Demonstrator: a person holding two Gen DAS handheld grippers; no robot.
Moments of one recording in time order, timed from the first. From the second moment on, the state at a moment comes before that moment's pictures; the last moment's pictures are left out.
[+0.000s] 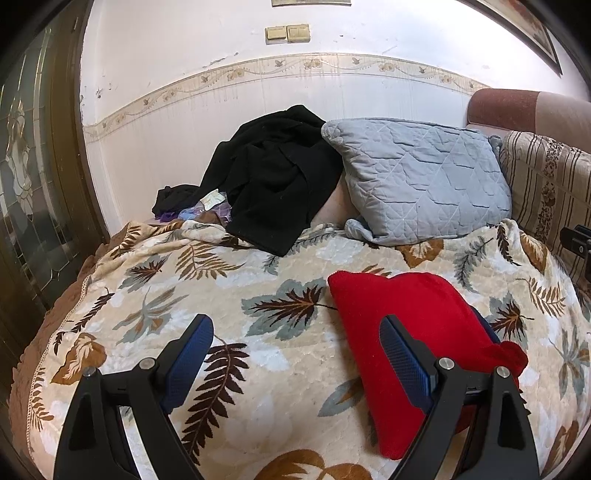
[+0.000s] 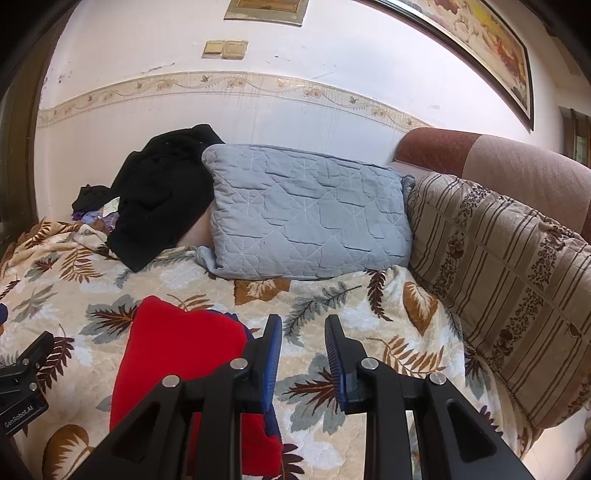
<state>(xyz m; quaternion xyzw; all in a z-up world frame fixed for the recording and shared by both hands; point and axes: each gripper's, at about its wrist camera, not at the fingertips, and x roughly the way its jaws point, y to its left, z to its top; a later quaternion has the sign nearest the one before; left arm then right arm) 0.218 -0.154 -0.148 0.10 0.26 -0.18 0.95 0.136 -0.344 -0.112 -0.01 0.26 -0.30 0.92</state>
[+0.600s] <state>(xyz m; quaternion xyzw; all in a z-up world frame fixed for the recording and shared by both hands) 0.216 -0.159 -0.149 0.11 0.26 -0.18 0.94 0.137 -0.345 -0.114 -0.01 0.27 -0.29 0.92</state>
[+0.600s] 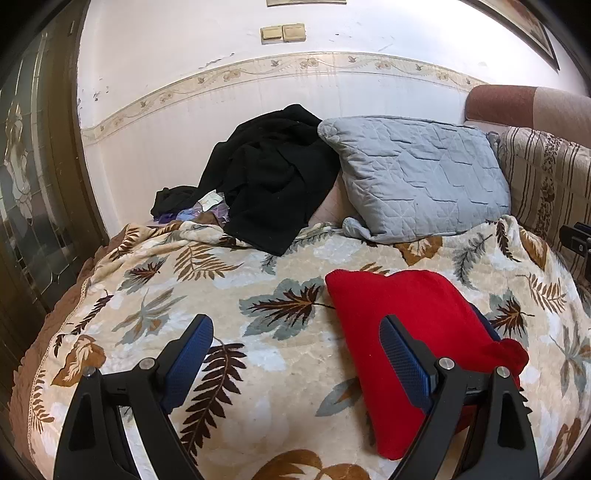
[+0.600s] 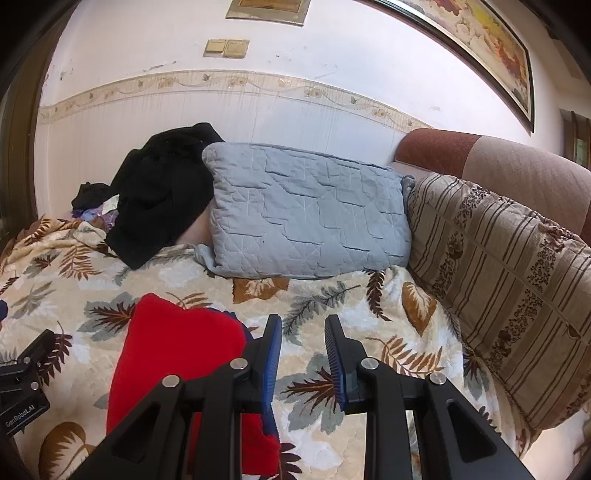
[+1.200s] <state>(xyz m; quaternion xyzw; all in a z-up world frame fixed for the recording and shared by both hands) 0.217 -0.166 -0.152 0.11 0.26 -0.18 0.94 0.135 -0.355 -0.120 -0.01 0.27 -0.30 0.91</state>
